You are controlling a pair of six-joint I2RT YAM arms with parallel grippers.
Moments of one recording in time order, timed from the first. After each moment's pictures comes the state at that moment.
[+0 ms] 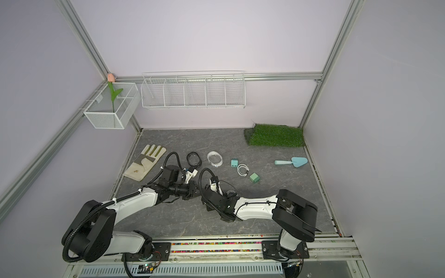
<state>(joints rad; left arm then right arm) -0.49 1.37 0.58 0.00 0.84 -0.75 1.17 1.65 0.81 -0.01 0.44 0.78</state>
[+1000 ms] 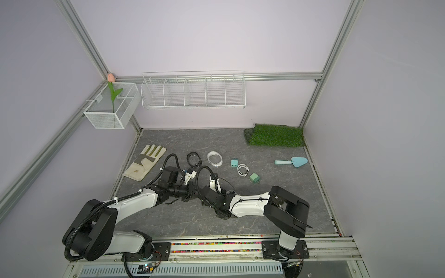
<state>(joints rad) -0.48 1.38 0.55 0.02 0.84 -0.78 1.16 1.68 0.85 0.02 0.51 0.78</state>
